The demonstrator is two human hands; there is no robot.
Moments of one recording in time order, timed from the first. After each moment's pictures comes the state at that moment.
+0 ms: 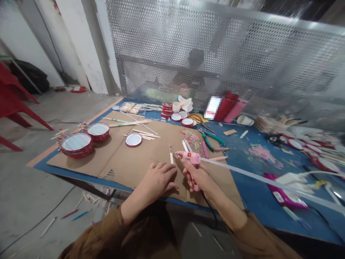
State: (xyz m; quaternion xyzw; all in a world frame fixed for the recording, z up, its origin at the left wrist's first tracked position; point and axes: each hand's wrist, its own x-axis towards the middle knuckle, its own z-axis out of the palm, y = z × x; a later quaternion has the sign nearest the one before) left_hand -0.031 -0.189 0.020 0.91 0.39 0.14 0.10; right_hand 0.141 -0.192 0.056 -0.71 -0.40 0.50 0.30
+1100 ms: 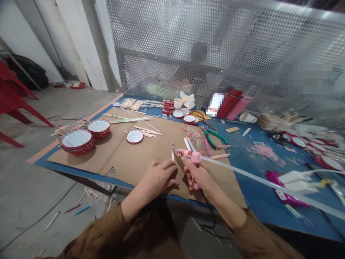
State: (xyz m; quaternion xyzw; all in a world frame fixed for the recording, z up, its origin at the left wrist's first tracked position) left_hand -0.034 -0.190 0.018 0.90 0.38 0.16 0.11; right_hand 0.139 -0.193 0.047 -0.71 -0.39 0.49 0.31
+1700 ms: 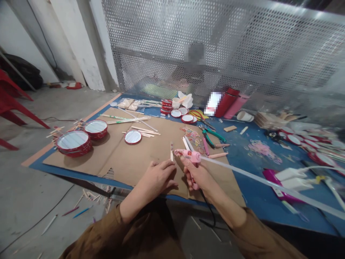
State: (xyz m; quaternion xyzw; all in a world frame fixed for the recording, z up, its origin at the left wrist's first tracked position) left_hand -0.034 -0.188 0.017 0.90 0.38 0.17 0.13; right_hand 0.136 -0.195 0.052 -0.72 -0.39 0.49 0.30
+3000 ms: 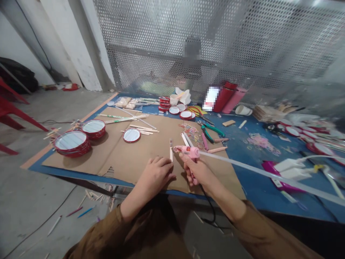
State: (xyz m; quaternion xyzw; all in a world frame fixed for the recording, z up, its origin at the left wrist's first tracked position) left_hand -0.035 -0.191 0.019 0.89 0.42 0.15 0.11; right_hand 0.128 -0.202 0.063 -0.72 -0.42 0.47 0.29
